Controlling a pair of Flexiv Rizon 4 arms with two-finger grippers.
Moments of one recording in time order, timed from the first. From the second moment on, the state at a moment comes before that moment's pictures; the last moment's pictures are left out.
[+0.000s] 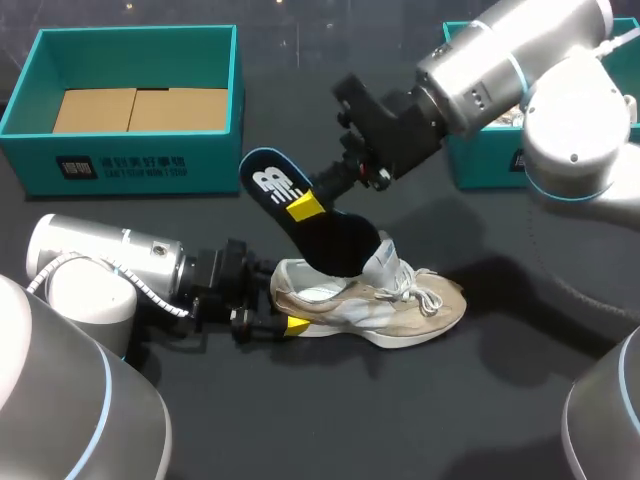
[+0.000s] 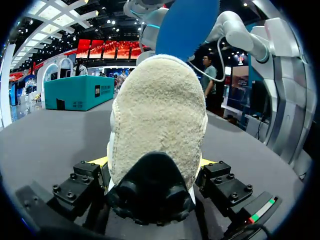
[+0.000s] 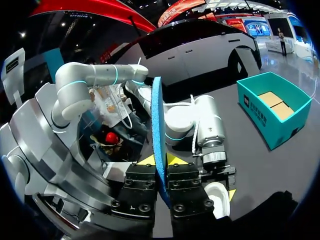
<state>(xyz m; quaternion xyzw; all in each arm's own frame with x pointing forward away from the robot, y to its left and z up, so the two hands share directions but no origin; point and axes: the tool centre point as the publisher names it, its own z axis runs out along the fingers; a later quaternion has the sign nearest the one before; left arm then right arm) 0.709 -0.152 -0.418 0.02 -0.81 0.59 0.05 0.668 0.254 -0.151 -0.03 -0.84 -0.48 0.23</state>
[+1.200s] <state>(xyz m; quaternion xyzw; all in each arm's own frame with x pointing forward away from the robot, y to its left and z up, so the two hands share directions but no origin) 0.709 -0.152 -0.418 0.02 -0.81 0.59 0.05 0.612 0.186 -0.089 -0.11 -0.74 -0.63 0.20</state>
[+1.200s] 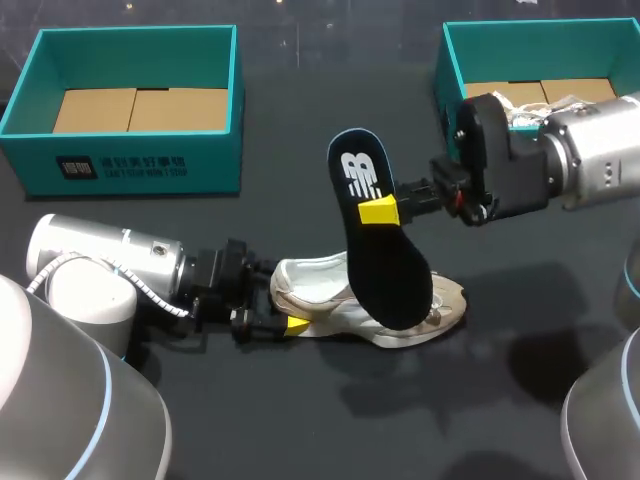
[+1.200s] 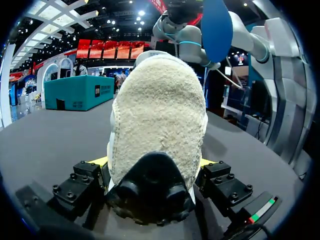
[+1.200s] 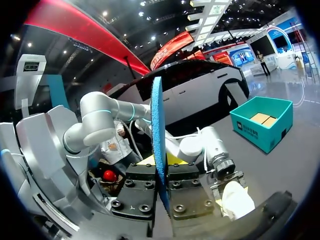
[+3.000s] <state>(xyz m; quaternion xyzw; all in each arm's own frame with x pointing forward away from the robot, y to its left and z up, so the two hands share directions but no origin) 0.709 -0.144 -0.420 0.01 -0.83 0.56 0.03 0.574 0.153 -0.081 -0.16 -0.73 -0.65 0.14</state>
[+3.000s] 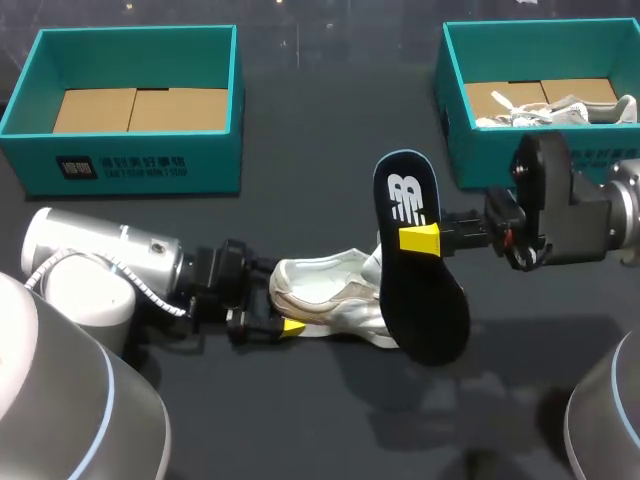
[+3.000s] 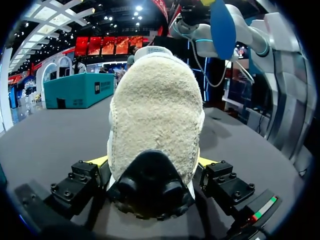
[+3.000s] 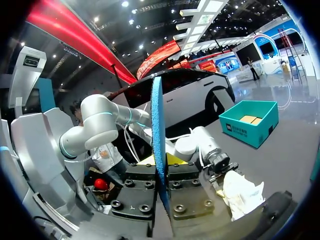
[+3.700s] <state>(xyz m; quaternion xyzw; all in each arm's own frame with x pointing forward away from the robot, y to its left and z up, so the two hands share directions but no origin) 0.722 -0.106 -0.393 0.02 -0.90 0.43 0.00 0.573 0.153 -0.081 -0.16 -0.73 -0.65 0.14</state>
